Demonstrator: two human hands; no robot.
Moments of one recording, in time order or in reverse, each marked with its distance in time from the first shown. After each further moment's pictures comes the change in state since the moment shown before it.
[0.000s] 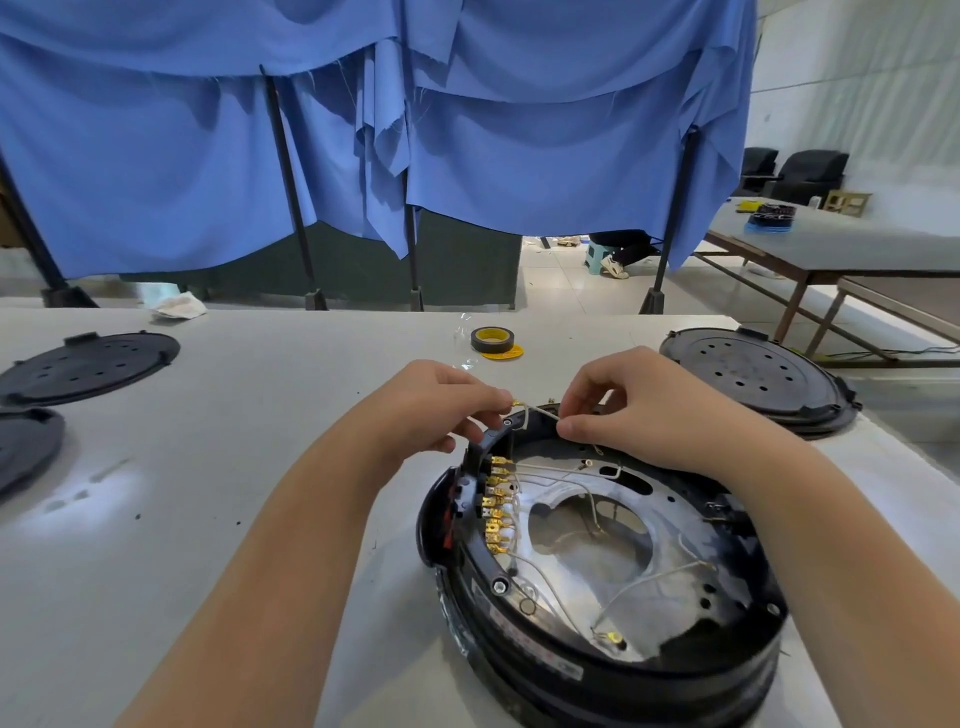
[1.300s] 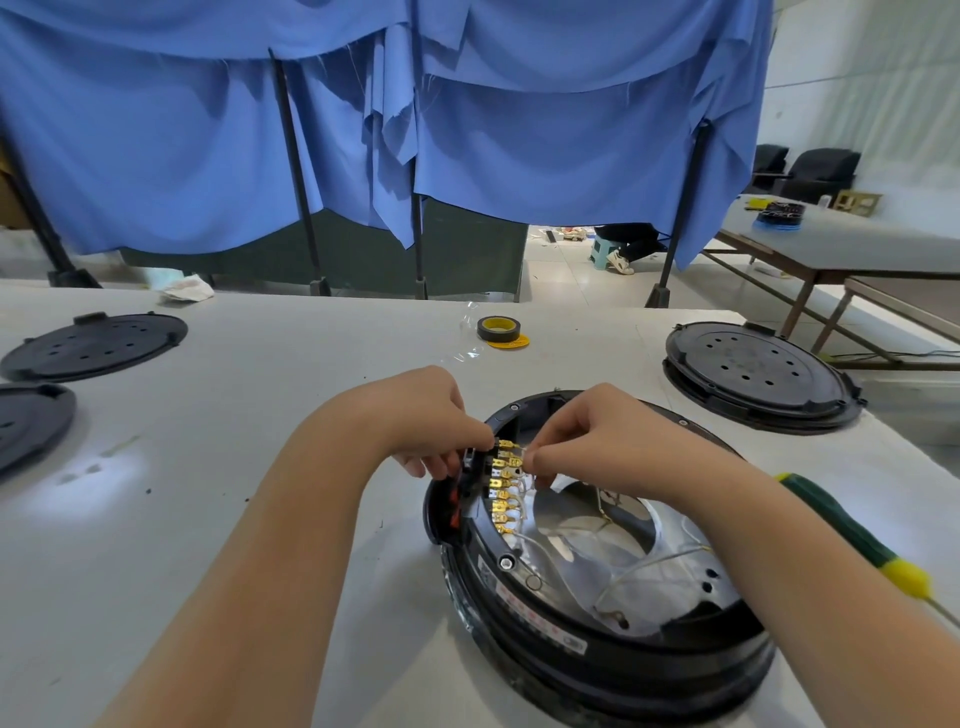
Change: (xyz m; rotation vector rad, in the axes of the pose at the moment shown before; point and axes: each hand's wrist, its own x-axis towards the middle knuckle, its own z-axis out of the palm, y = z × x) left_hand -0.002 -0.006 -0.009 0.534 -0.127 -0.107; right_hand -0.010 -0.016 0.036 0.217 -0.200 0.148
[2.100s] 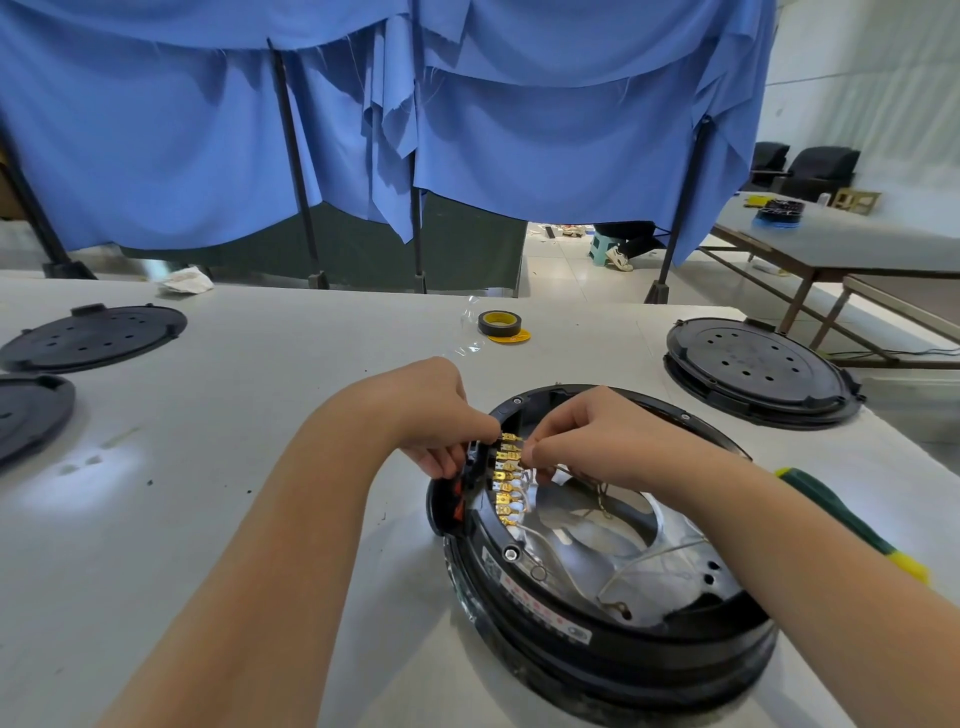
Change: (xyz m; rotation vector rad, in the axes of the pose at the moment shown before) left_hand 0.003 0.002 0.003 -0.073 -0.008 -0.026; right_hand 0.002 -0.005 0.005 0.086 -0.011 0.060
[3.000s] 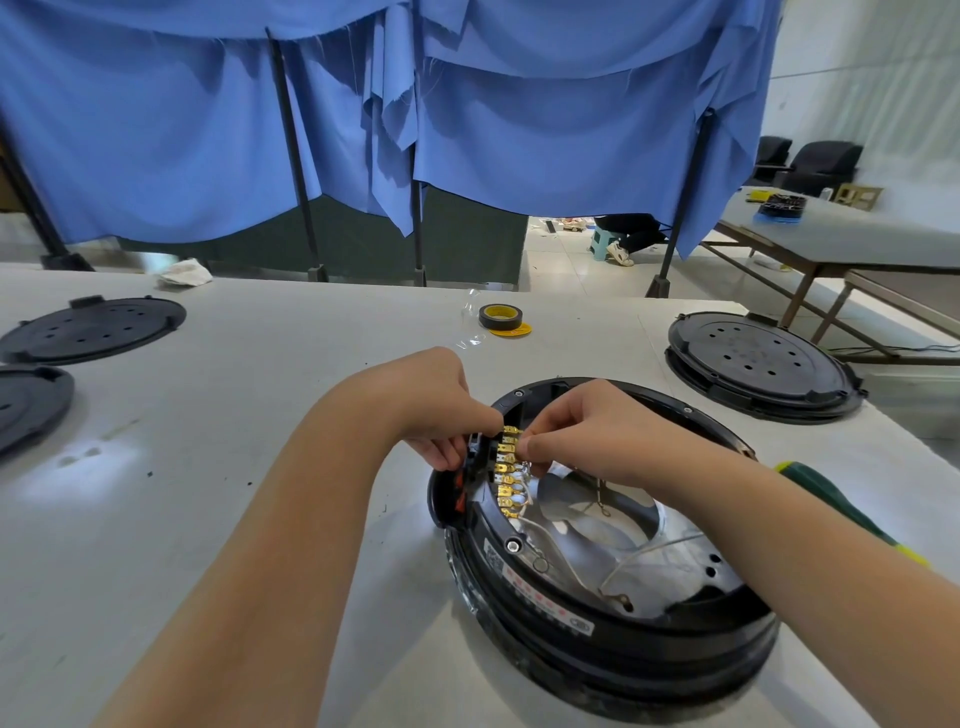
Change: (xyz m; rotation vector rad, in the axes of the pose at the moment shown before) left_hand 0.002 0.000 0.000 0.002 0.006 0.005; right_hand 0.008 0.007 0.004 -0.047 0.023 -0.030
